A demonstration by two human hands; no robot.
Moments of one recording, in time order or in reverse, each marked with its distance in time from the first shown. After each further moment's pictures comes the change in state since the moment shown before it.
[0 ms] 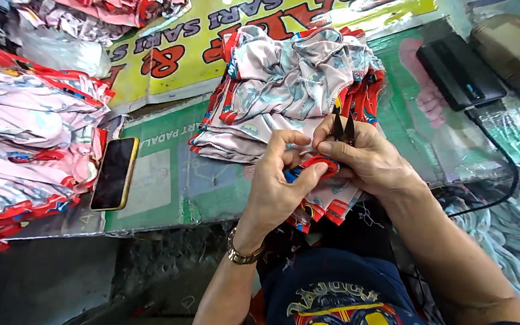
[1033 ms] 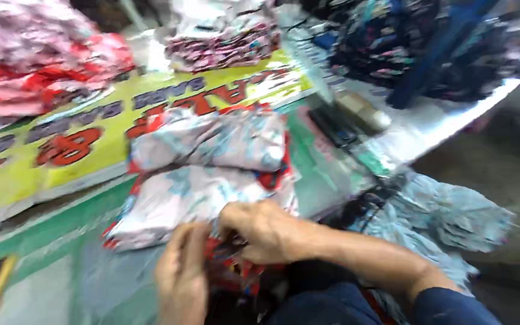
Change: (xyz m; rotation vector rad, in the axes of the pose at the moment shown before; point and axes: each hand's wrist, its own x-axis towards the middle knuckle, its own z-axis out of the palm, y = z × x) left_hand -0.019 -0.012 -0.014 0.091 0.239 0.007; right_hand 0.001 -0.004 0.038 -0.969 -0.054 -0.359
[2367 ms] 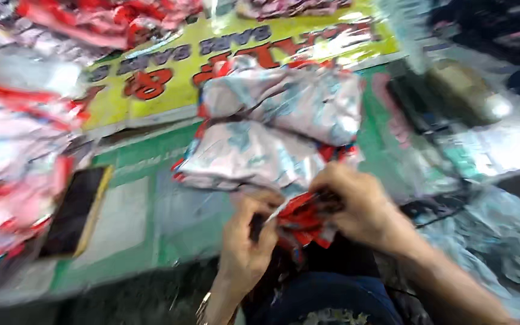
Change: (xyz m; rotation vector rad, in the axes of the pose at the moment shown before) left_hand -0.026 -0.018 -0.012 0.021 -0.091 0.194; right_hand -0.032 0.007 -0.016 -0.099 0.073 0.049
